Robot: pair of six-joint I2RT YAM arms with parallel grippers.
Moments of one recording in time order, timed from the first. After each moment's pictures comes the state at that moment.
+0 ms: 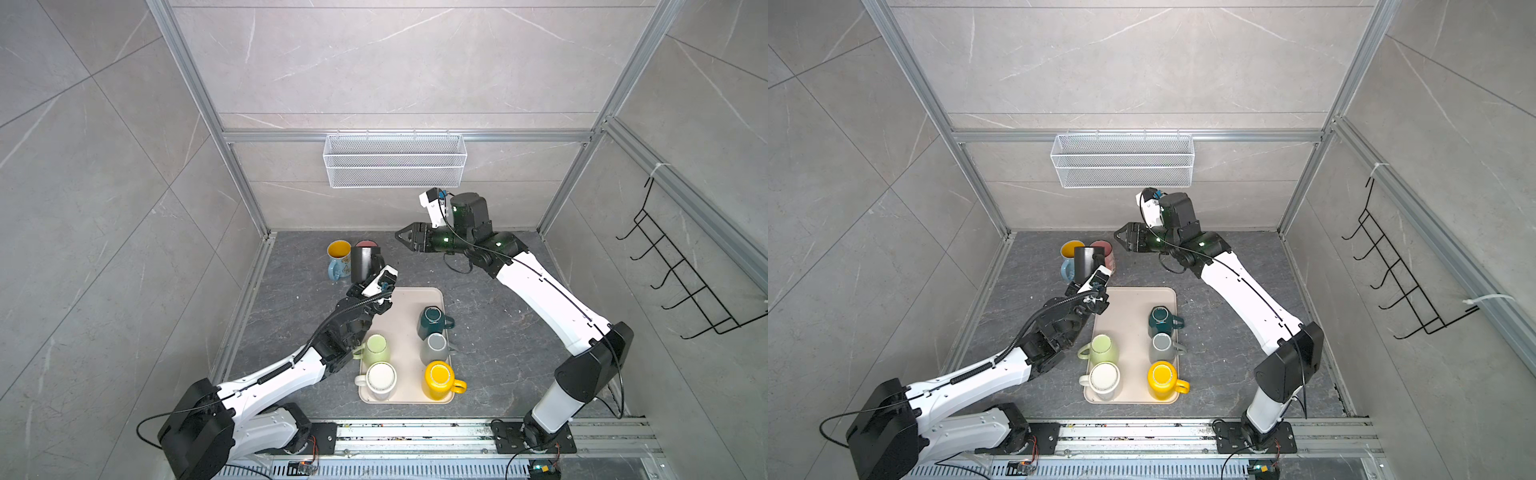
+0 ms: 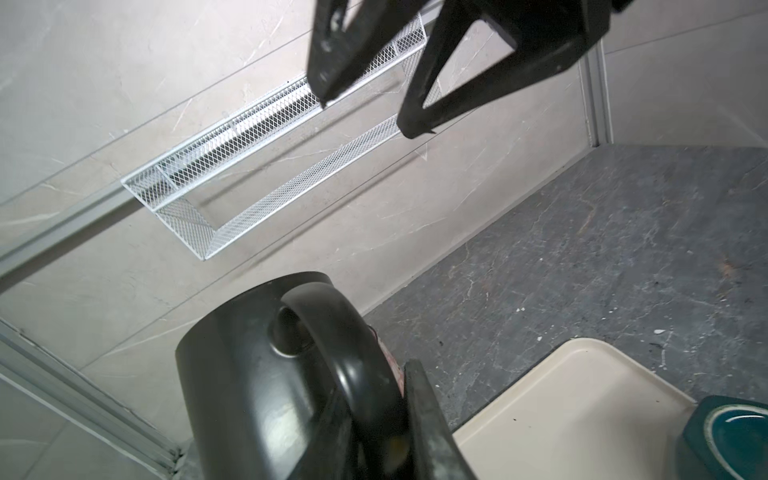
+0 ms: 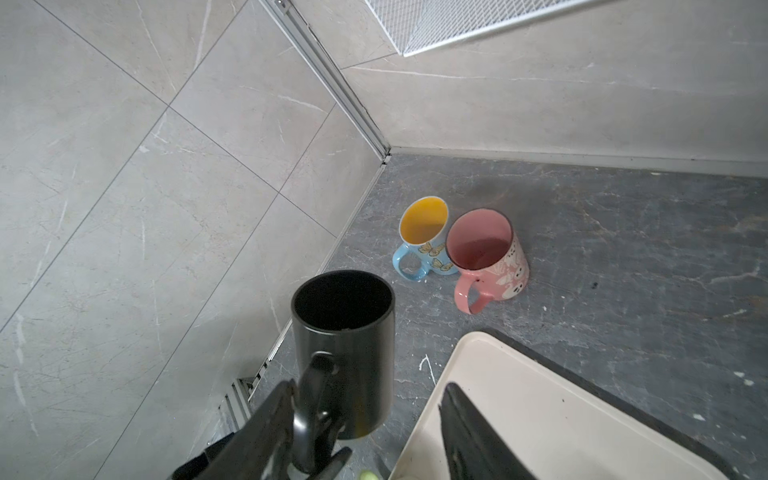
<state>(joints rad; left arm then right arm) -0.82 1.18 0.64 0.59 -0.44 0.53 0.58 1.71 1.83 -0.54 -0.40 0.47</state>
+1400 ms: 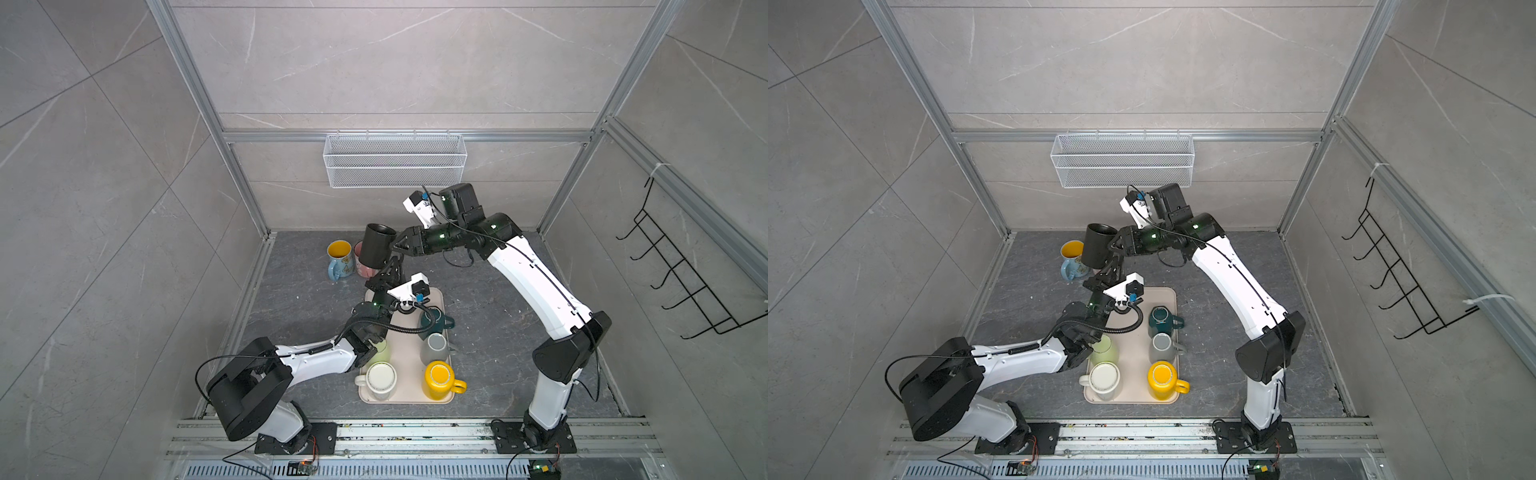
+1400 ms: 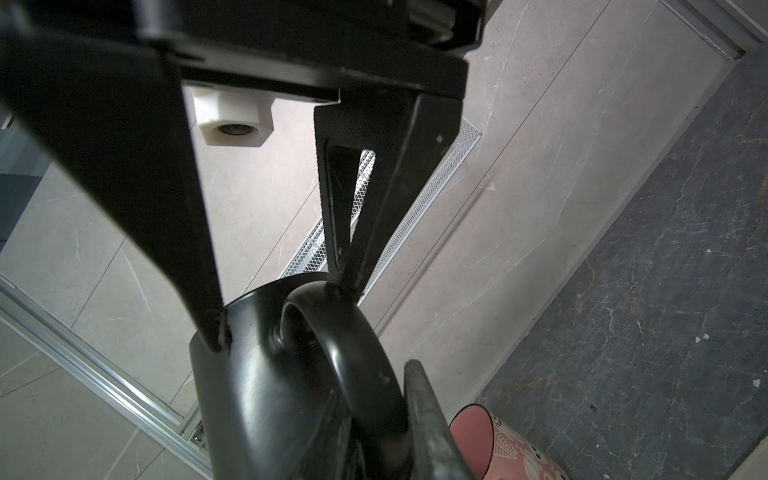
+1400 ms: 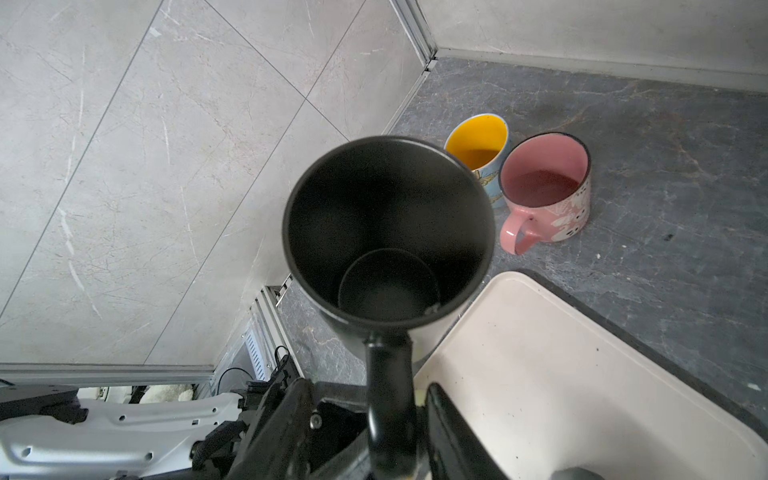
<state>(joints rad) -0.90 1.47 0.68 1.12 -0.51 1.14 0.58 1.88 2.15 -0.94 -0.59 0.32</state>
